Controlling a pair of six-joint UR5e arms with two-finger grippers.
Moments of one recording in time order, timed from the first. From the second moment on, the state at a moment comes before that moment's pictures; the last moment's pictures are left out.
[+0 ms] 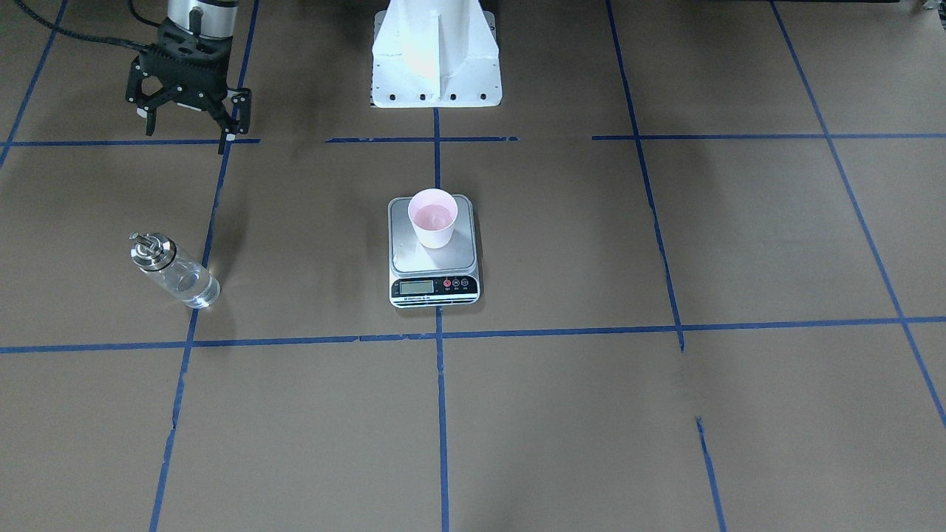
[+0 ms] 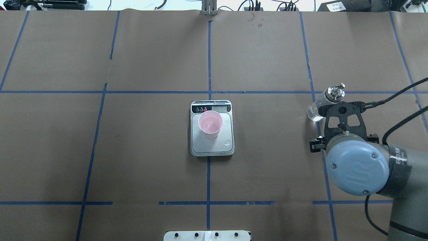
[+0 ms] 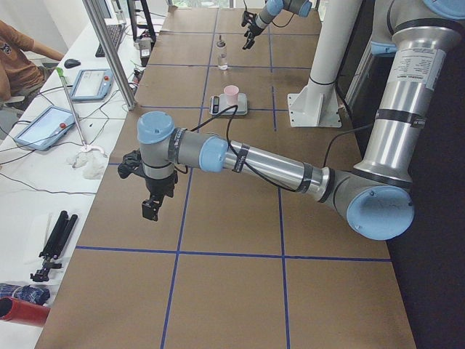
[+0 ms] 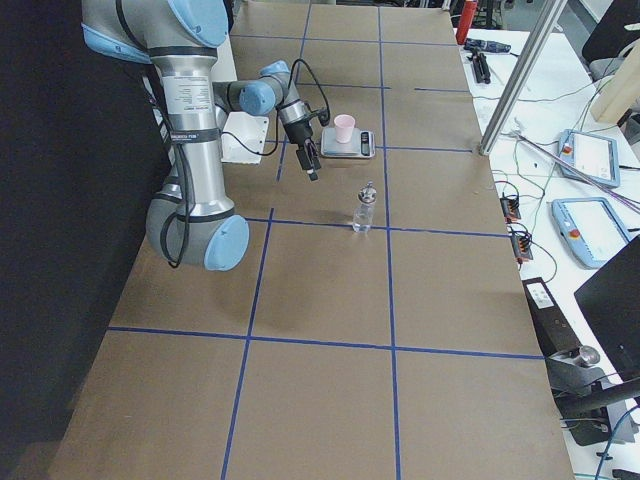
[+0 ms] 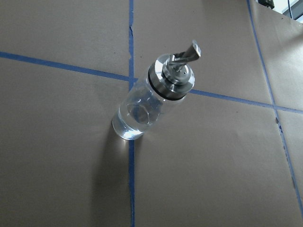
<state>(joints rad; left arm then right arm) -1.56 -1.78 -1.65 -1.51 -2.23 0.15 0.36 -1.29 2.38 -2.26 1.32 1.27</state>
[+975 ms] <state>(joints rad) -1.56 -1.77 -1.74 -1.40 -2.24 0.15 1.11 -1.15 2.20 -2.32 1.96 0.29</state>
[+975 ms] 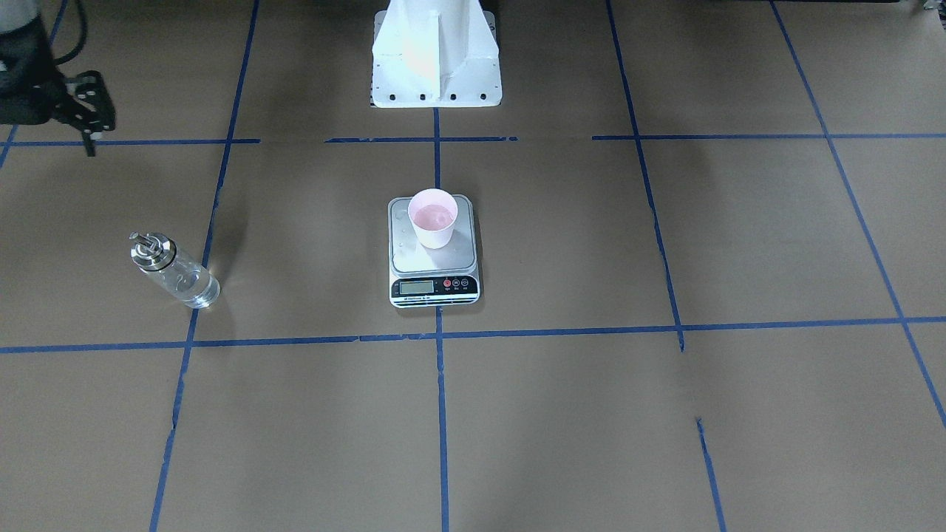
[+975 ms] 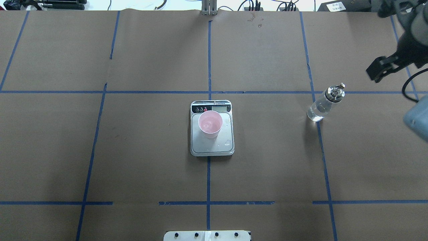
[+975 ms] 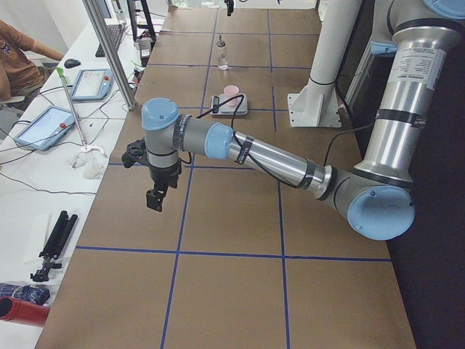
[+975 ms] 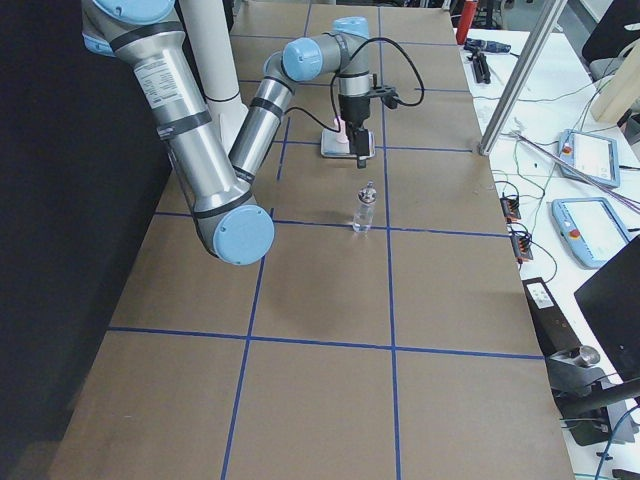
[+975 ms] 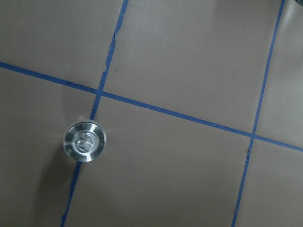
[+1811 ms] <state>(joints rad) -1.56 -1.72 -1.70 -1.36 -2.25 0.22 1.52 -1.53 1.79 -1.69 2.38 -0.17</state>
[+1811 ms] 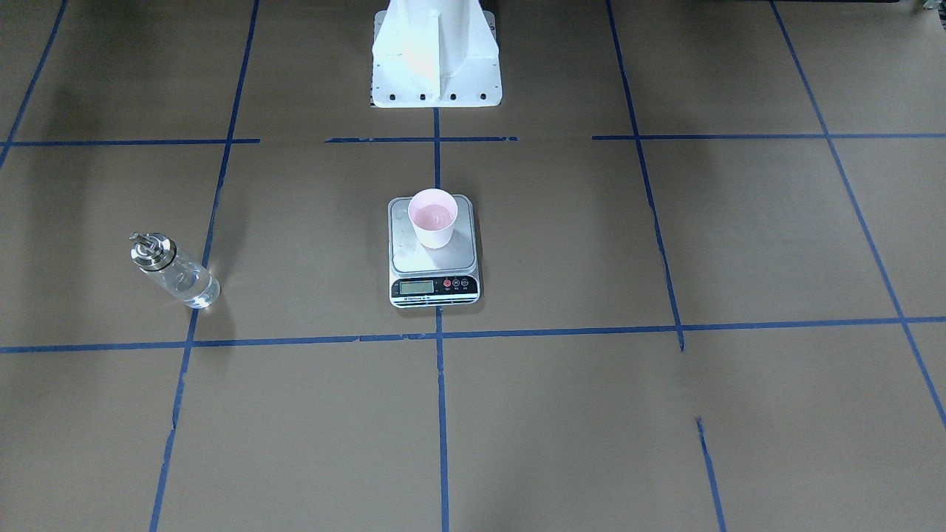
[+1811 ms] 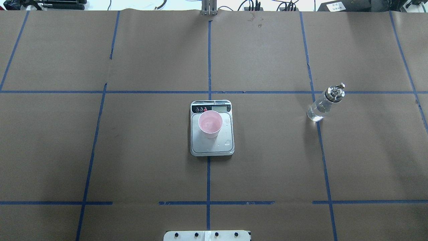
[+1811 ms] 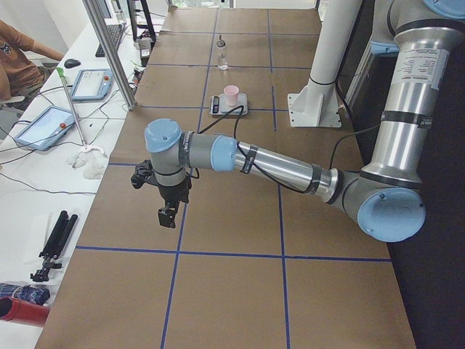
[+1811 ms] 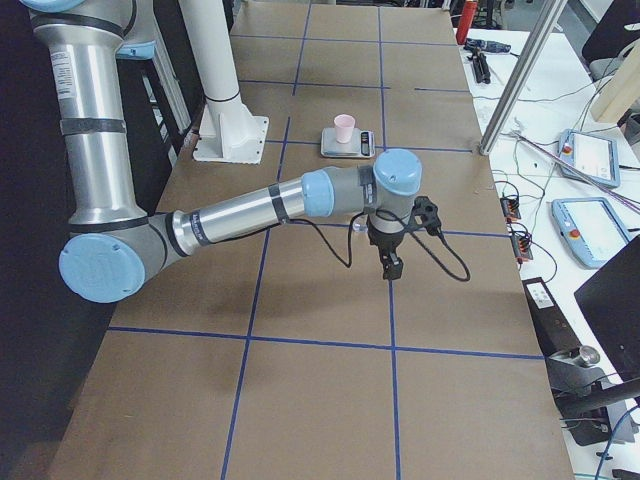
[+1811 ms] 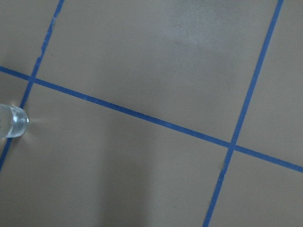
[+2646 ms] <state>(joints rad) -1.57 -1.64 -1.65 -1.38 -2.25 0.23 1.54 -1.63 1.66 -1.61 2.36 -0.17</state>
